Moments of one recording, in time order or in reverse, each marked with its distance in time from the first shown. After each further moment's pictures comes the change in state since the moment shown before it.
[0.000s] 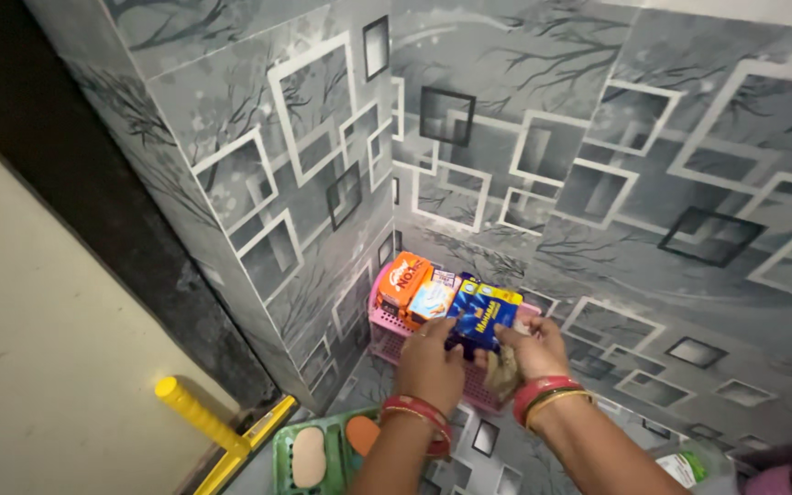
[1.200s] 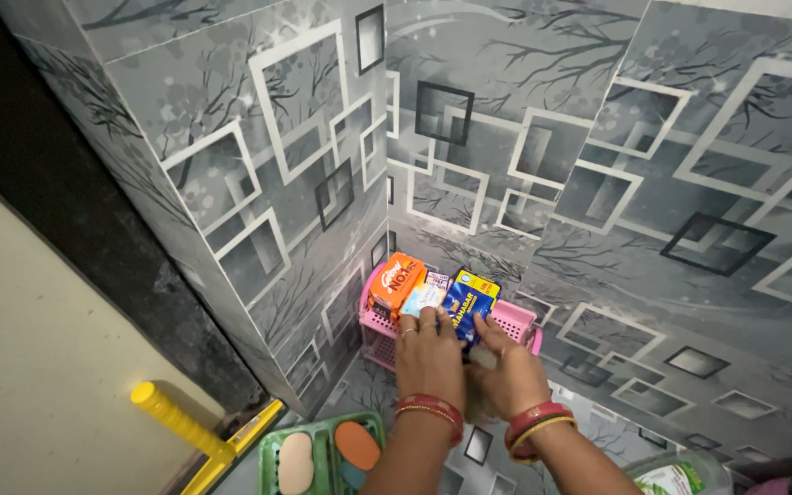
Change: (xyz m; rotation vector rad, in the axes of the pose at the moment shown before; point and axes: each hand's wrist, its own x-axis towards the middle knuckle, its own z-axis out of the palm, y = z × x) left_hand 0.014 0.021 0.012 0.584 0.047 0.118; right_hand -0.006 0.008 -0.009 -1.205 -0.161 -0.600
